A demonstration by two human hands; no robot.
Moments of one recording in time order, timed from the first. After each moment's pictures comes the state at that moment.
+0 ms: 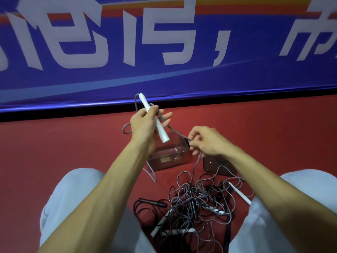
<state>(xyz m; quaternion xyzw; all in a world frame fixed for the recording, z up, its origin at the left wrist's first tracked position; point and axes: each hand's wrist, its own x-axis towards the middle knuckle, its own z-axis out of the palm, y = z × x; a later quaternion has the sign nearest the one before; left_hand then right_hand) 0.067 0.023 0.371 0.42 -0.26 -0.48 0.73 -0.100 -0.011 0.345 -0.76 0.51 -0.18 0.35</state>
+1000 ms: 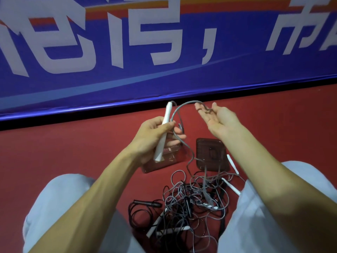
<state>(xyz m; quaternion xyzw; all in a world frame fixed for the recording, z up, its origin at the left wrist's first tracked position) 0.040 0.036 0.361 0.42 -0.46 -0.58 0.53 -0.133 -0.041 0.382 -0.12 0.30 -0.64 0.70</state>
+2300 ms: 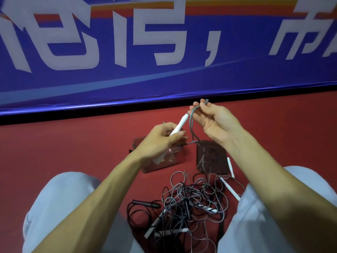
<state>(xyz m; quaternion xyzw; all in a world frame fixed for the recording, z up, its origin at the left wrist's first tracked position) 0.040 0.032 0.347 0.47 -0.59 -0.48 0.45 -0.120 -0.012 0.394 -0.30 0.26 -0.55 0.73</state>
